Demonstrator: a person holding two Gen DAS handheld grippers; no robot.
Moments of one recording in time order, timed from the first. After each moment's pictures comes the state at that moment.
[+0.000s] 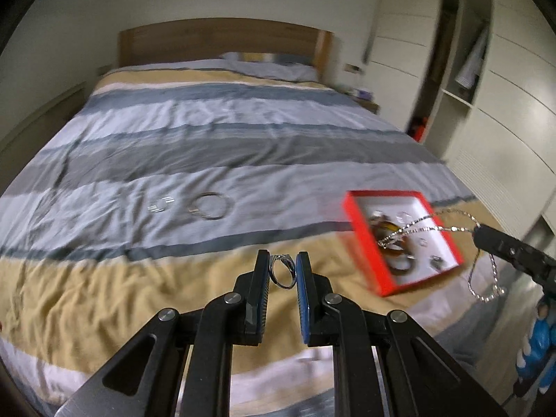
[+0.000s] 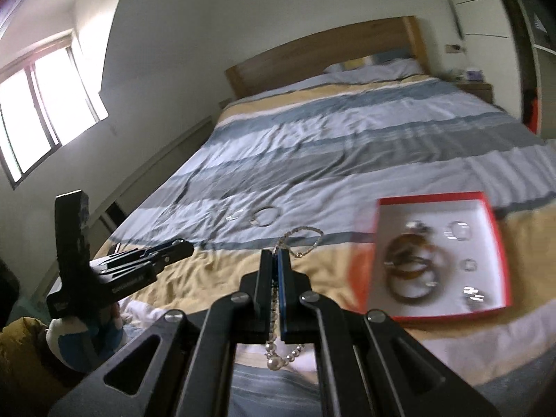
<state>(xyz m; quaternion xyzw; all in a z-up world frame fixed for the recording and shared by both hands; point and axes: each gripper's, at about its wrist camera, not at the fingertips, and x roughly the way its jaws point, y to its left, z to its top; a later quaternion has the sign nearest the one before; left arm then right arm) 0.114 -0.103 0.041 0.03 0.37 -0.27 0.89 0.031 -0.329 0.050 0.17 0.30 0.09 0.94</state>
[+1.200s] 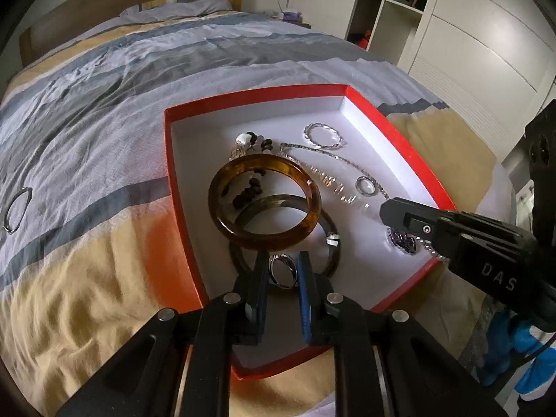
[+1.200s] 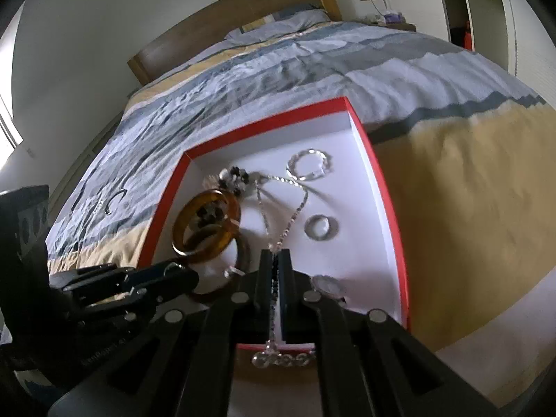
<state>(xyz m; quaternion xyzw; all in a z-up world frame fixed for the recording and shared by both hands) 0.135 -0.338 -0.093 0.12 0.45 -0.37 0.80 0.073 -0.488 -0.096 0.22 0.38 -0.04 0.90</state>
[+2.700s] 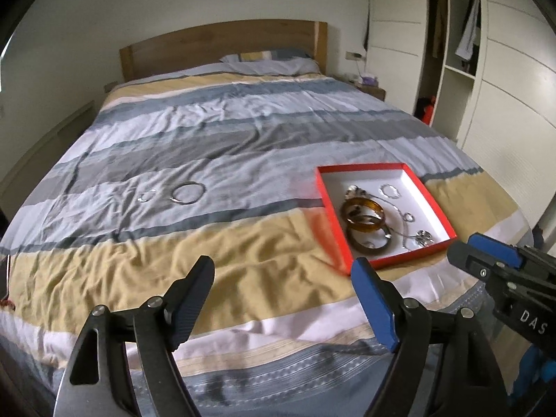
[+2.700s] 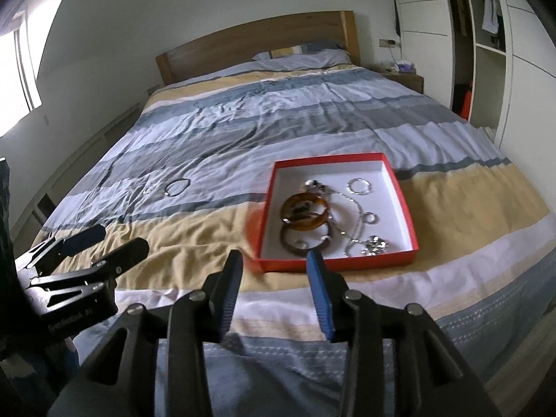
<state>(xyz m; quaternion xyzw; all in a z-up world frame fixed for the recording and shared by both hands) 0.040 -0.170 0.030 0.08 0.36 -0.21 0.91 -0.020 -0.352 0.019 0.12 0.35 -0.05 0.93</state>
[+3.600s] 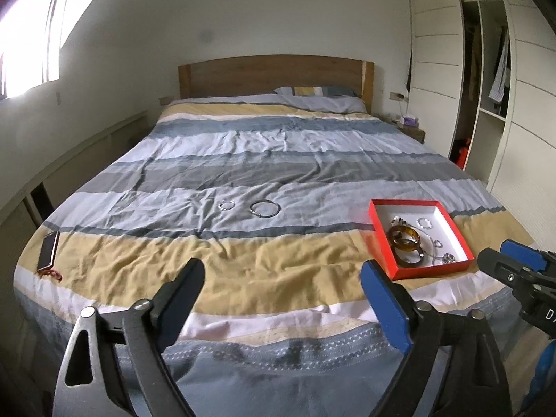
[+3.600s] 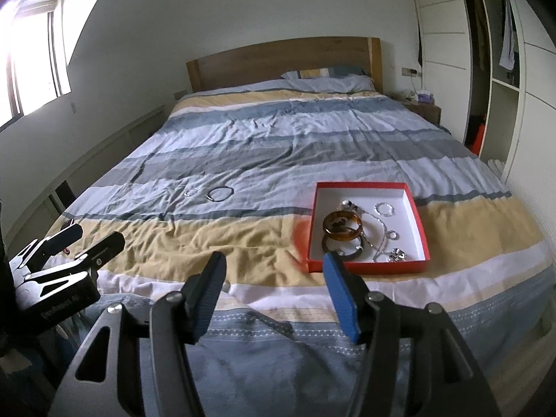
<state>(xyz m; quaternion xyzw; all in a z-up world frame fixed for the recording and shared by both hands) -0.020 -0.074 0.078 0.04 0.30 -0.13 0.95 -0.063 -0.284 0.070 0.08 0.31 -0.03 0.95</state>
